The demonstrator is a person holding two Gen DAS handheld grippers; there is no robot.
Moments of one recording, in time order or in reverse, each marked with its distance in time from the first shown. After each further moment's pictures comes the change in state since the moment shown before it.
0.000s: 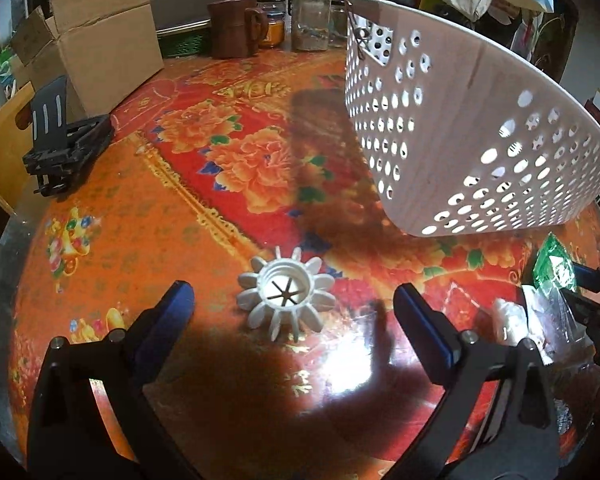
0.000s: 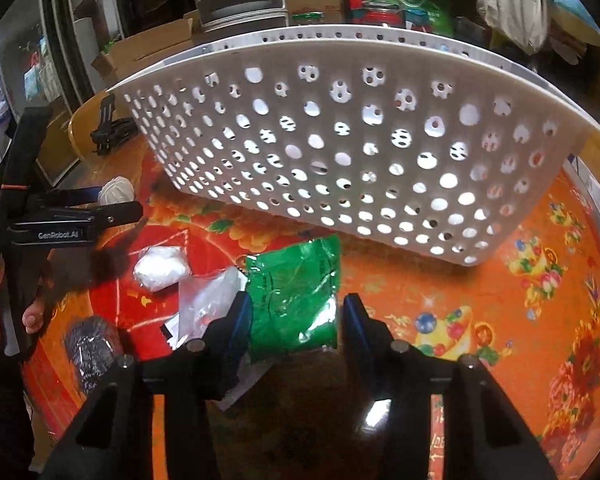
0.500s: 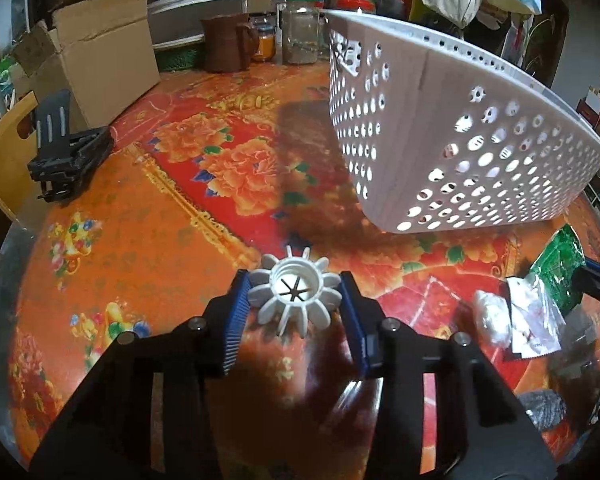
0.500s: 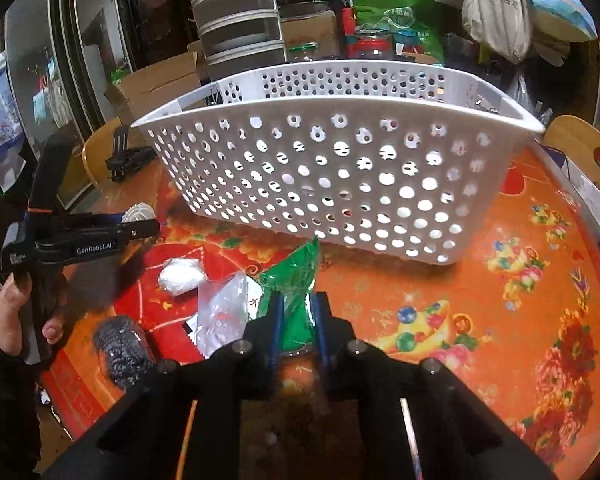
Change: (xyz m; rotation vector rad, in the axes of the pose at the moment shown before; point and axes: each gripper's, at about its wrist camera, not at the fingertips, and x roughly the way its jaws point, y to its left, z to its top) left arm -0.021 -0.008 -0.011 0.011 -0.061 -0.016; right arm -0.035 -0.008 -0.013 0.041 -0.111 0.025
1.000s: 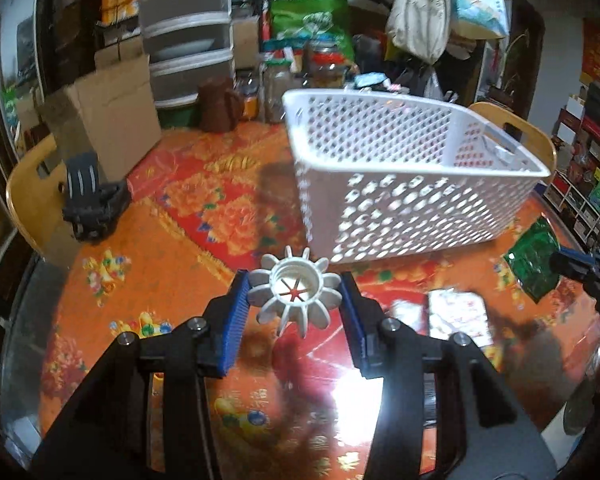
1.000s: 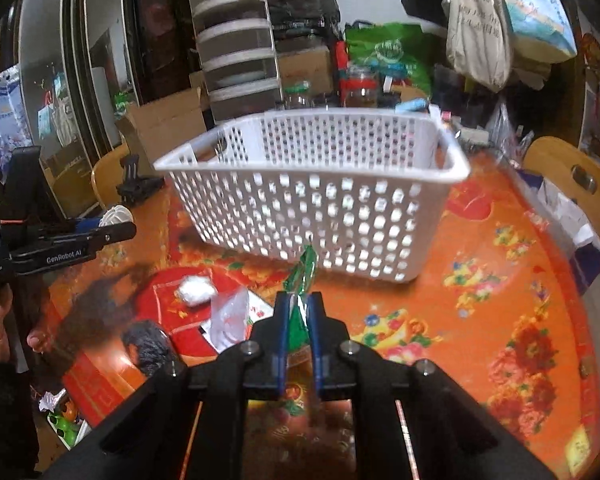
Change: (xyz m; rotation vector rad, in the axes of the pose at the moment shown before) left arm -0.096 -0.033 0.005 0.058 -0.149 -0.010; right arm -0.067 -0.004 0.002 -0.011 -0.124 -0.022
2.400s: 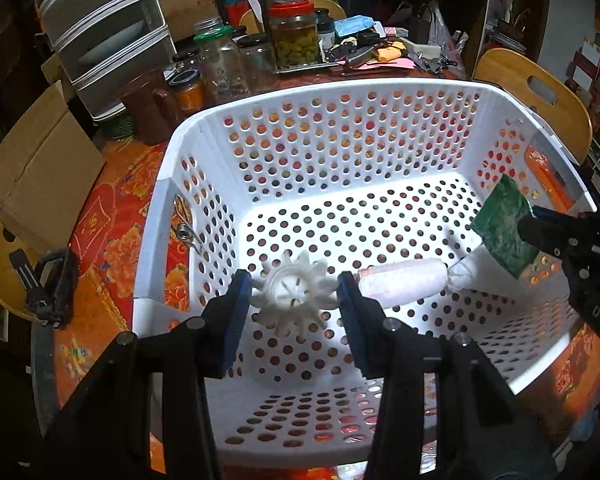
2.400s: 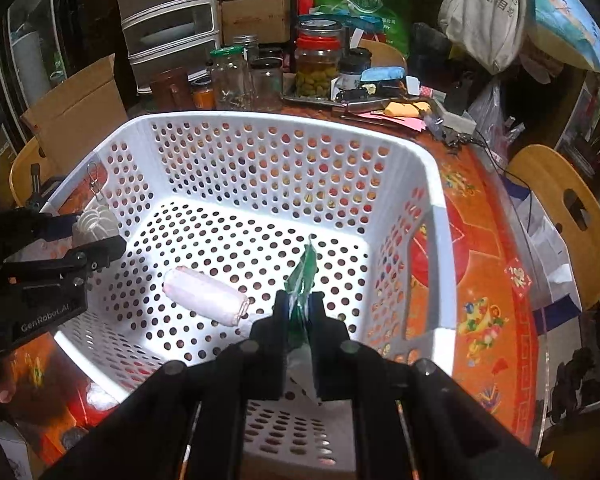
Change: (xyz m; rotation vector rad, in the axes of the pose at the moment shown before) left arm 0.132 -0.086 0.130 0.108 0.270 0.054; right arm 0.120 -0.056 0.124 -0.005 0.275 -0.178
